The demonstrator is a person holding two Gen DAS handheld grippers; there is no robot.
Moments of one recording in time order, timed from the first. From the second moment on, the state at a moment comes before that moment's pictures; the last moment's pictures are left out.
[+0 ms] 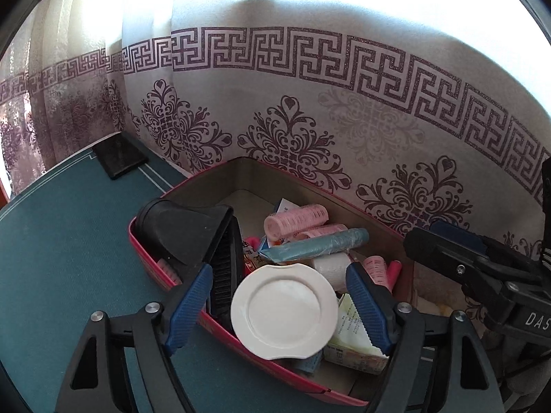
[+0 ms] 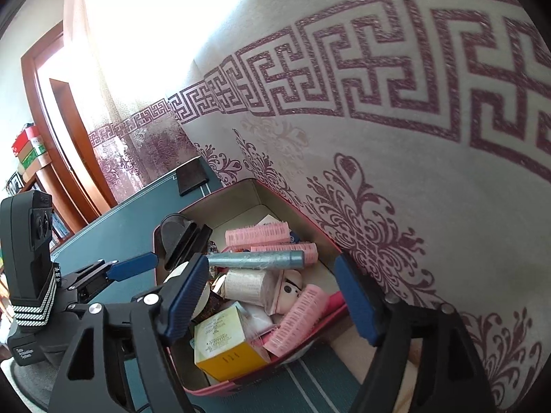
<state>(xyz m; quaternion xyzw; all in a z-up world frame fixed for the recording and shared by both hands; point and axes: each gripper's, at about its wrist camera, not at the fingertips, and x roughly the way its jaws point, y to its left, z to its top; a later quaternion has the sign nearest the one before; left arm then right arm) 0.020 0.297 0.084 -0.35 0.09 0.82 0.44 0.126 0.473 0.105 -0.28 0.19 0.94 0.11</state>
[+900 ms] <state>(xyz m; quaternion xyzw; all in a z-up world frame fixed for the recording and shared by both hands) 0.059 0.211 0.143 -0.26 0.04 0.90 0.35 0.163 0.433 0.116 -0.28 0.16 0.94 0.10</state>
